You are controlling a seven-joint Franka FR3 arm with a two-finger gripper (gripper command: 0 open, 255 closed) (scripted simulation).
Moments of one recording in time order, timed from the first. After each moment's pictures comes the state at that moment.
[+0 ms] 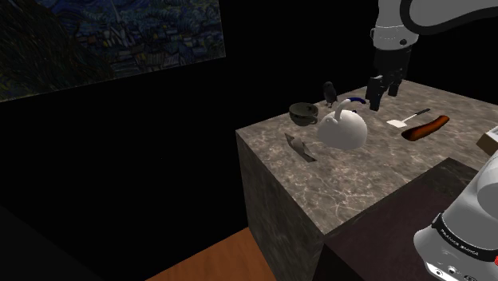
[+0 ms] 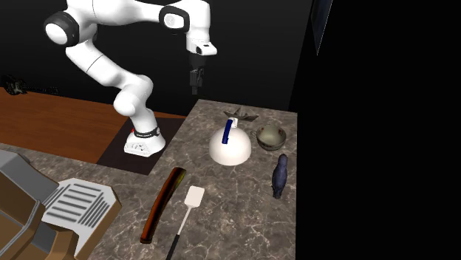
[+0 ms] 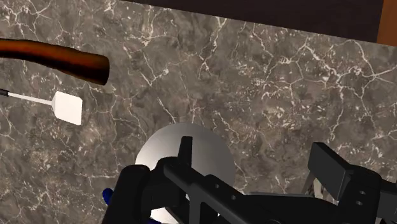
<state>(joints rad) -0.02 -0.74 0.05 -2.44 -0.12 1.61 0.06</state>
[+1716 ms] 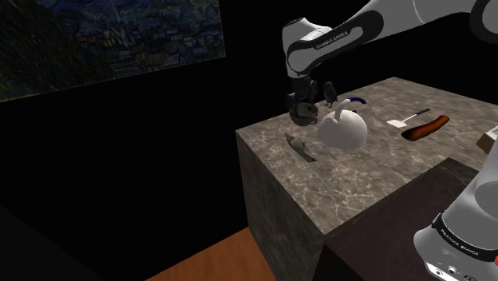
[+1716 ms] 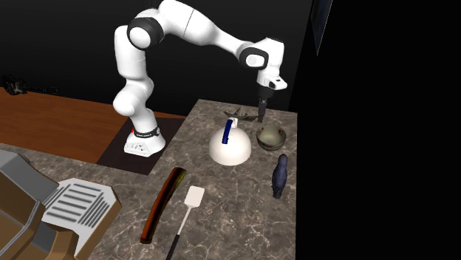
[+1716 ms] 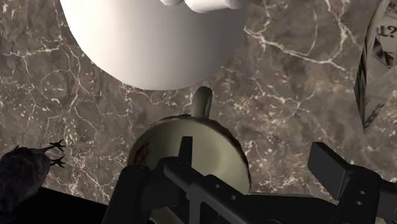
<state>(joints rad) -0.05 0.21 0.08 -1.84 -0.22 1.95 0.21</state>
